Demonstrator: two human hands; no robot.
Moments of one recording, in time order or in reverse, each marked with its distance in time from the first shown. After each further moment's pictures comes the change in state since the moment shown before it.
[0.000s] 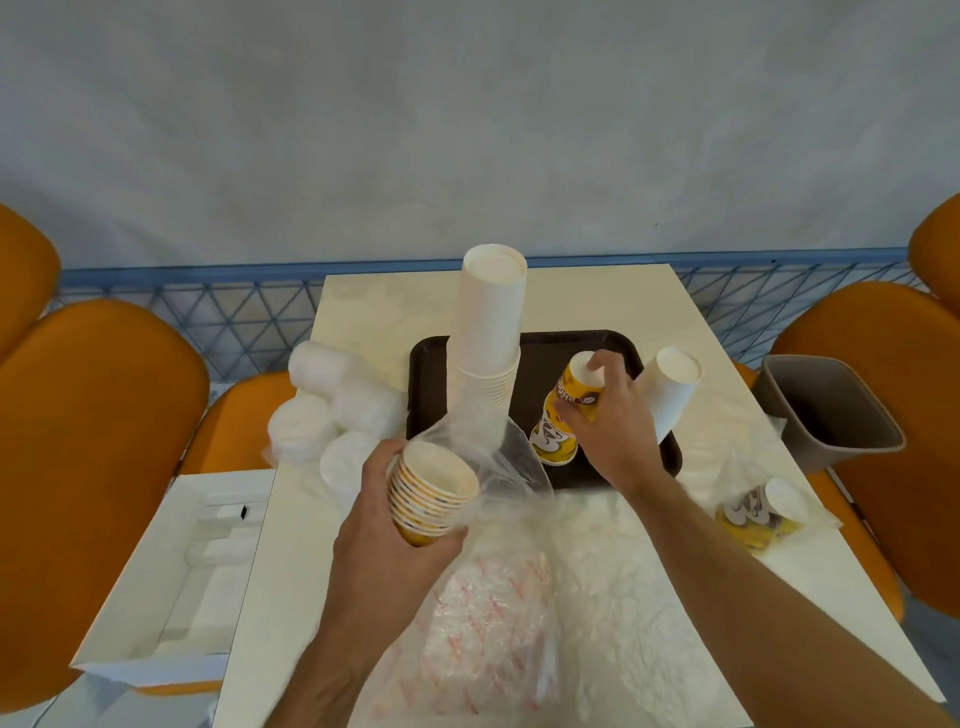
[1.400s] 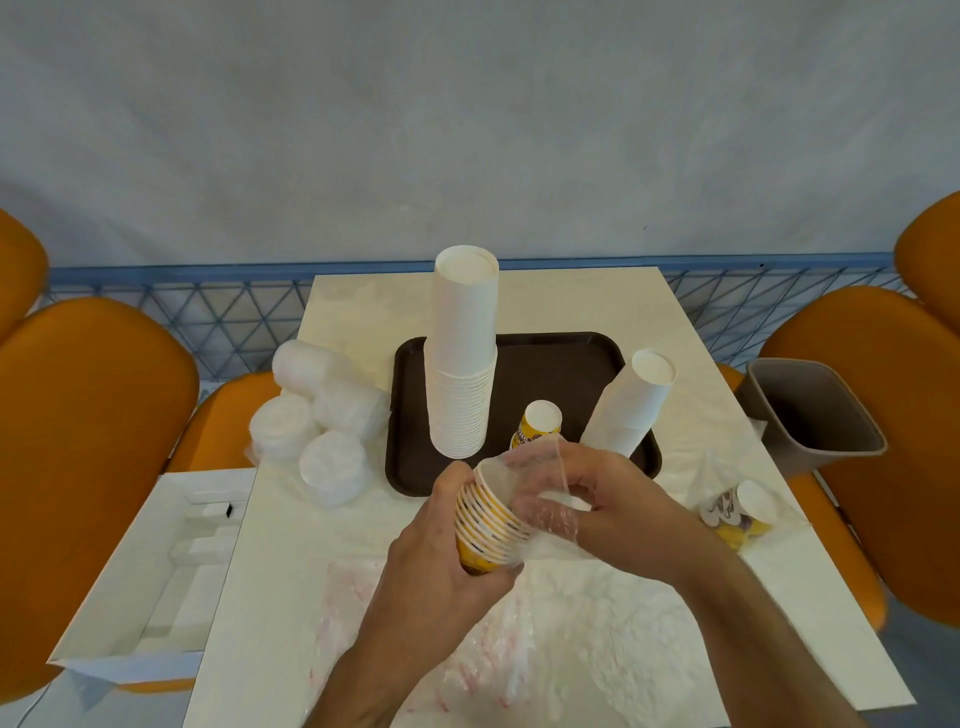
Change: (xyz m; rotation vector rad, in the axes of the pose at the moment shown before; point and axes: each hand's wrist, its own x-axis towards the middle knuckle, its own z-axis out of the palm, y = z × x) left_hand -0.019 0.034 0.043 0.127 -0.259 0.005; right_hand -0.074 -0.060 -0.084 0.220 -0.704 -0.154
